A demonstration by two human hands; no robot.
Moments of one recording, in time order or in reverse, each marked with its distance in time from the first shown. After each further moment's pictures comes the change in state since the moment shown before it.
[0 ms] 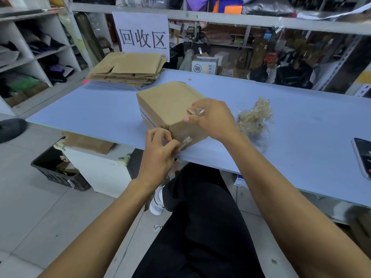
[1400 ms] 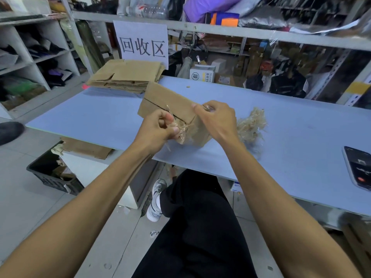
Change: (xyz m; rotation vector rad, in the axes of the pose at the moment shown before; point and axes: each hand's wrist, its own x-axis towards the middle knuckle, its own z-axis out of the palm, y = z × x) left_hand 0.082 0.009 -0.042 -0.810 -0.180 -0.654; right_hand 0.000 -0.005 -0.011 0.160 0.242 0.160
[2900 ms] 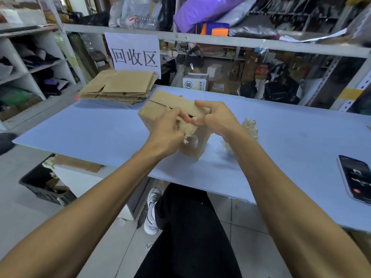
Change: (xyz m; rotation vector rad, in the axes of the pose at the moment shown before) left_hand 0.028 0.046 0.050 0.454 -0.044 0.171; right_hand 0.054 0.001 -0.036 0.093 -0.305 0.063
